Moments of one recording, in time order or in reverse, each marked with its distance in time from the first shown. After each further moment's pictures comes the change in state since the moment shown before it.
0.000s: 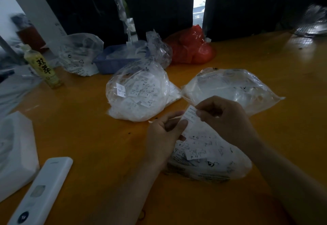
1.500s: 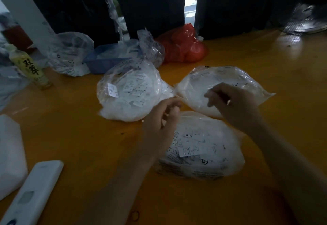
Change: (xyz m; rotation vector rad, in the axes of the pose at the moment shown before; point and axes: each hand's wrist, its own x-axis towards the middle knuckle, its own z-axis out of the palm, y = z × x) left_hand 0.008 0.018 -0.001 0.482 -0.097 0.349; right_hand 0.018 0.020 -0.032 -0.176 0.112 -0.102
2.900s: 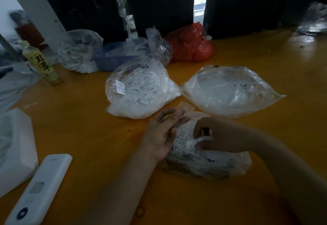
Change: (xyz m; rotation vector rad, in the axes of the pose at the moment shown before) left_hand 0.001 -0.016 0.003 -1.177 0.064 -0.656; right_hand -0.018 -0.015 0.021 -0.146 -0.830 -0.052
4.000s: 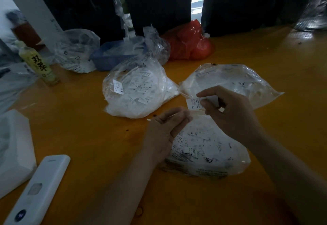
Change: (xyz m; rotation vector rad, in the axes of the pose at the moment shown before) left_hand 0.010 -0.014 -0.003 0.013 -0.040 0.086; right_hand -0.004 -0.018 -0.010 0.219 0.820 0.024
